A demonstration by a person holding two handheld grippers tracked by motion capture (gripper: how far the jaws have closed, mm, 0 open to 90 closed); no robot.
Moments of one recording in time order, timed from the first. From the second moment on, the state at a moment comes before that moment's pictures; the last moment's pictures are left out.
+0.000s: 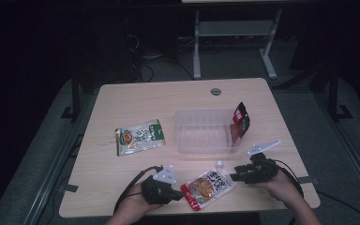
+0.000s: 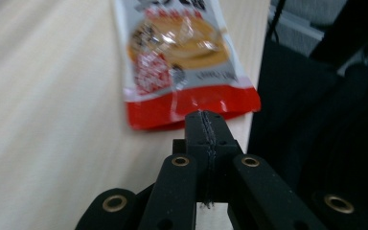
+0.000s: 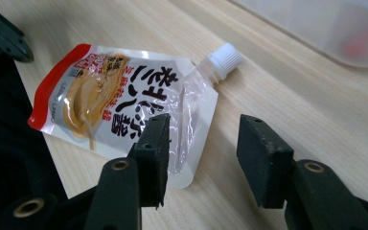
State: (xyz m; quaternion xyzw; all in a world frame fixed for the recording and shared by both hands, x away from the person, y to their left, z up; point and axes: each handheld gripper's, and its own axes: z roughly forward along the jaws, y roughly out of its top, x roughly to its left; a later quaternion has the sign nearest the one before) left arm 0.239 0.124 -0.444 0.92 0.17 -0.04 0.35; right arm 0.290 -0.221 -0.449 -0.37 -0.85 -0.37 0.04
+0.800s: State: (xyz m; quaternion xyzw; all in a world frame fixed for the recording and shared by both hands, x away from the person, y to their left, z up) left arm 0.244 0.110 -0.458 0.93 0.16 -0.05 0.33; right arm 0.297 -0.207 -0.465 -0.37 -0.85 -0.37 0.10
